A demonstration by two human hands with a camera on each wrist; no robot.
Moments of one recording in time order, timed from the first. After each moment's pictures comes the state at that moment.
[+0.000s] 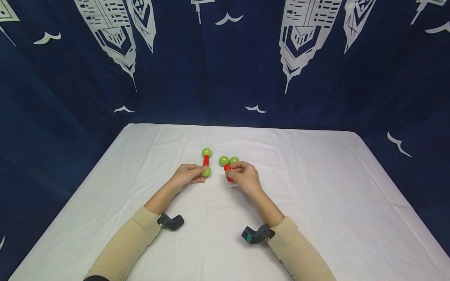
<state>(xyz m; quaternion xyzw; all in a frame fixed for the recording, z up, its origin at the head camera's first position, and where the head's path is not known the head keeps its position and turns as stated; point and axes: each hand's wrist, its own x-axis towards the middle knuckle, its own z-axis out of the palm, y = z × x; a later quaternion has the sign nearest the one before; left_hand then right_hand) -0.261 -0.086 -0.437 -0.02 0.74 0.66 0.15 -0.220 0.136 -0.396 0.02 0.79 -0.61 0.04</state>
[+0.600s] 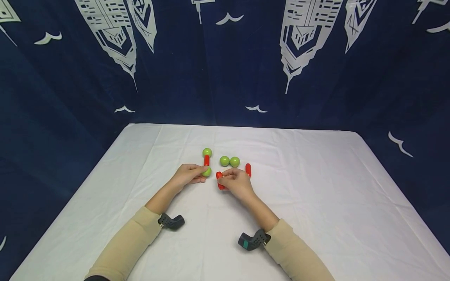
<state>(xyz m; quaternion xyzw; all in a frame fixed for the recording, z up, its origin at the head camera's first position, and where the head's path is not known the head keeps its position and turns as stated) -0.261 -0.087 -0.437 -0.02 0.74 0.66 0.15 -0.212 0.116 -0.411 0.00 0.79 -0.61 0.08</state>
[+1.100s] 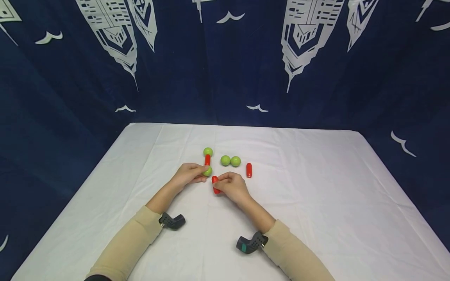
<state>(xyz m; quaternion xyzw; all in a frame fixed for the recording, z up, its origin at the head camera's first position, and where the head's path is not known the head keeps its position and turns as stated) -0.263 -0.088 -0.438 -0.02 0.75 0.65 0.15 -0.207 0.104 -0.419 -0.02 0.76 -0.64 0.10</state>
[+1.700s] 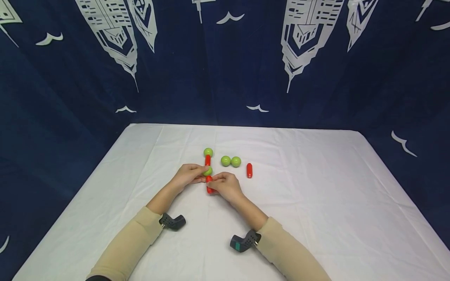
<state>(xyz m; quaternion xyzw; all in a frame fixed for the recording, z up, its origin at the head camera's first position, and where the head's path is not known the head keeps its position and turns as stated) -0.262 -0.088 -0.438 -0.02 0.74 0.65 0.15 -0.212 0.085 -0.424 -0.01 0.75 -0.66 0.11</state>
